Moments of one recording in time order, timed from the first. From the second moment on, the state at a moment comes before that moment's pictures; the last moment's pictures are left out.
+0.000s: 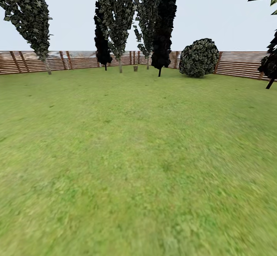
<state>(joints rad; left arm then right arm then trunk) 0.00 0.08 -0.09 0.00 -0.16 -0.35 0.03 0.01 0.04 -0.07 0.02 -0.04 -0.10 0.00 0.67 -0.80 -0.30</state>
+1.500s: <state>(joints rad) 0.00 0.07 -0.10 0.00 -0.16 -0.35 0.04 0.01 0.04 -0.07 0.02 -0.04 -0.10 0.00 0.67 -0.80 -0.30</state>
